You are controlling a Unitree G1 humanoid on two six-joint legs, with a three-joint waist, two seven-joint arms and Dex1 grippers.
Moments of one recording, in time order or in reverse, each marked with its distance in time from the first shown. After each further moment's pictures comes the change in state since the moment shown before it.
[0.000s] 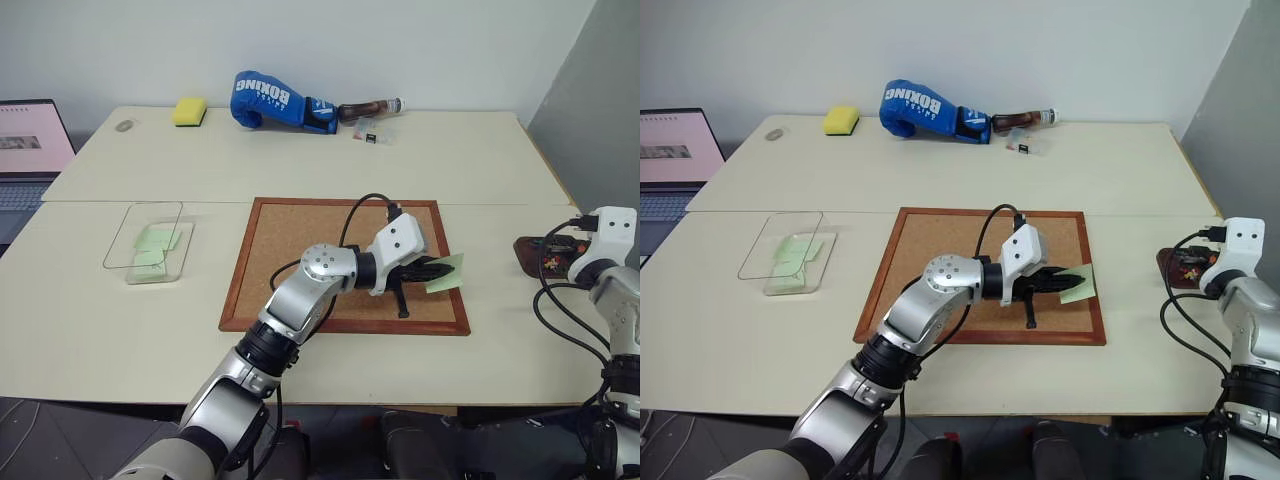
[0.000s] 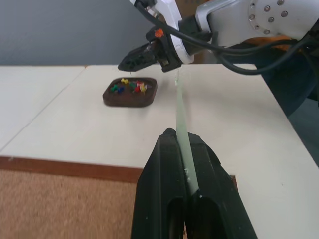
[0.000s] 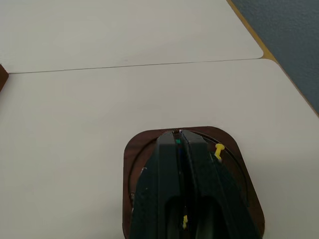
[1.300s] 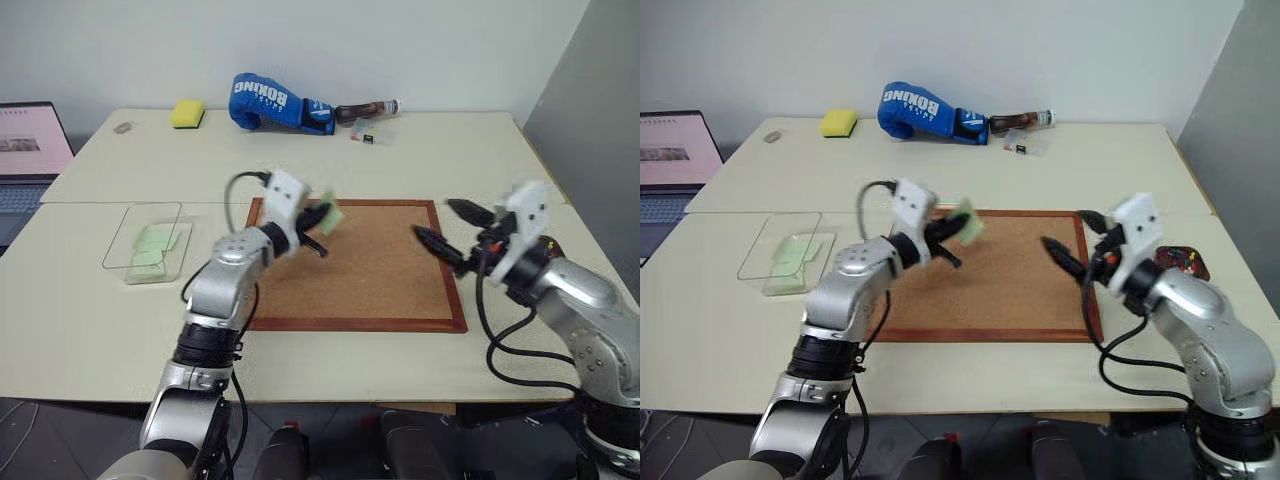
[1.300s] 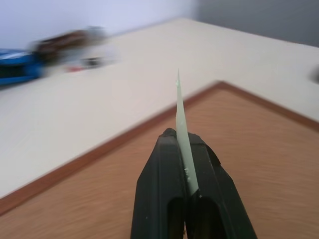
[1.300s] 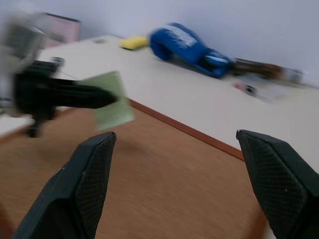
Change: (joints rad) left arm 0.062 0.156 0.429 -0.012 0.047 0.135 0.453; right arm 0.080 0.084 0.290 -0.892 0.362 0.205 0.116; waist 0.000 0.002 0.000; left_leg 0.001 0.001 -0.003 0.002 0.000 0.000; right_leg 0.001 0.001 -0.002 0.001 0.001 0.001
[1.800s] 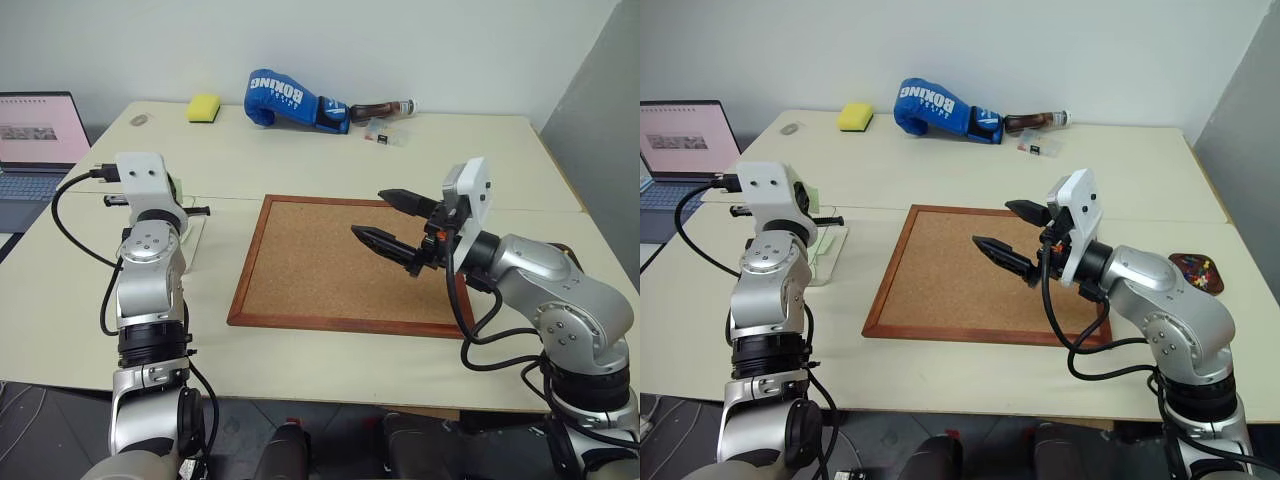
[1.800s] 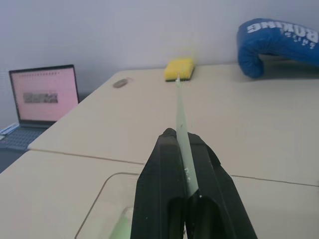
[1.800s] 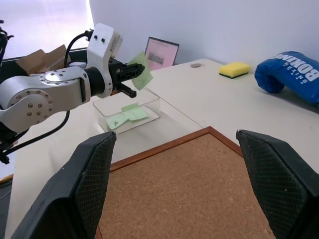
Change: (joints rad) left arm 0.022 0.097 0.297 0.092 0.127 -0.058 0.485; right arm -0.167 0.056 0.119 0.072 0.062 0.025 0.059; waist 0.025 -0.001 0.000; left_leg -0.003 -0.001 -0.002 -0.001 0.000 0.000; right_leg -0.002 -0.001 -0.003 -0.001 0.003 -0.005
